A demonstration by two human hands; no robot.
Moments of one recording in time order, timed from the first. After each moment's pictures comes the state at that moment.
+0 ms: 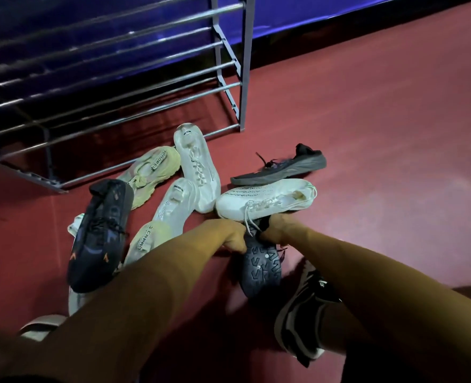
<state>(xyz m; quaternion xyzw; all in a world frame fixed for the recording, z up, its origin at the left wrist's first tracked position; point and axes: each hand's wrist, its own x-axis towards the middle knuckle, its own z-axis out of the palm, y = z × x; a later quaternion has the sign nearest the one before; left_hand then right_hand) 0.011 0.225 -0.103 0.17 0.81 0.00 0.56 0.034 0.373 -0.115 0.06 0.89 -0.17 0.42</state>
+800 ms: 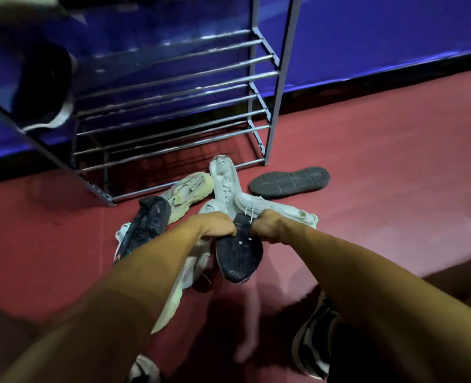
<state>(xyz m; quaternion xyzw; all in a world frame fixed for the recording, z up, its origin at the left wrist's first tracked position) 0.011 0.142 0.004 0.01 0.87 0.20 0.45 0.018 0.296 -0.027 0.13 0.85 -0.35 0.38</state>
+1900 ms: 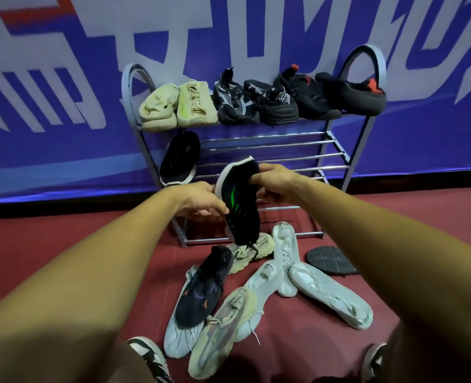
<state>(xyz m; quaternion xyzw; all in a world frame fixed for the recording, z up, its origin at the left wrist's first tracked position) -0.004 -0.038 0.196 -0.10 0.89 0.38 0.23 -0.062 0.155 0.199 -0.08 0.81 -0.54 0.23</state>
